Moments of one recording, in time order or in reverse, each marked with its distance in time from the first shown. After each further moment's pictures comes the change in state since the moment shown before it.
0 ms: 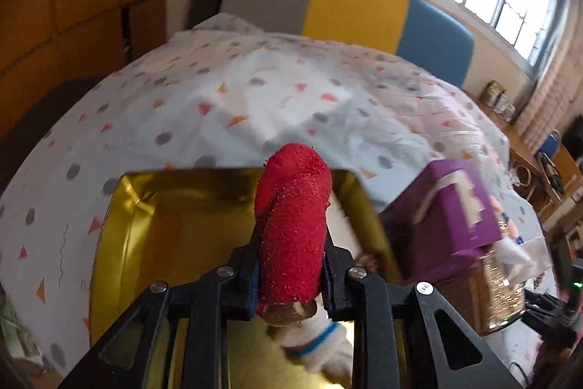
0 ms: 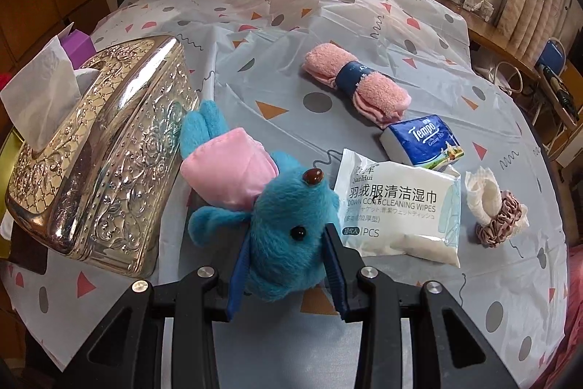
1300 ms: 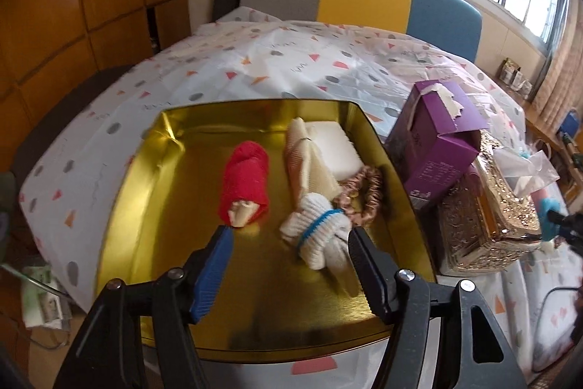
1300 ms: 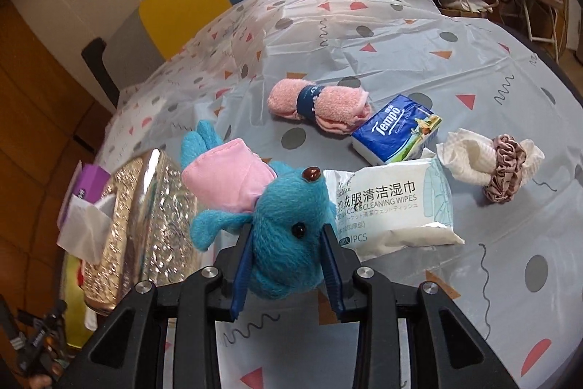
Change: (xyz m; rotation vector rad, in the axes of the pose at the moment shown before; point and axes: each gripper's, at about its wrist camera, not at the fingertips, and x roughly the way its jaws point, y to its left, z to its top) left arm -0.049 -0.034 -0.087 0.048 -0.013 0.140; right arm -0.024 -0.069 0.005 0.422 -0.112 0.255
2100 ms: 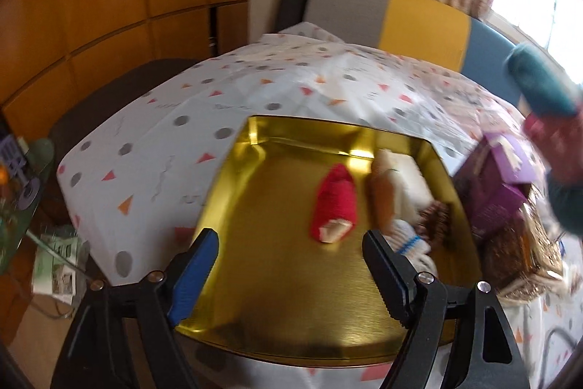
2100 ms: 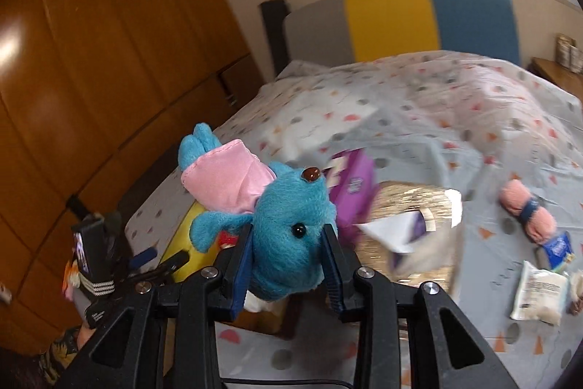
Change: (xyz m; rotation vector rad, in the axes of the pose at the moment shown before) left arm -0.015 0.079 -0.003 -0.187 -0.064 0.124; right arm -0.050 0.282 -0.059 -0.538 0.038 0.367
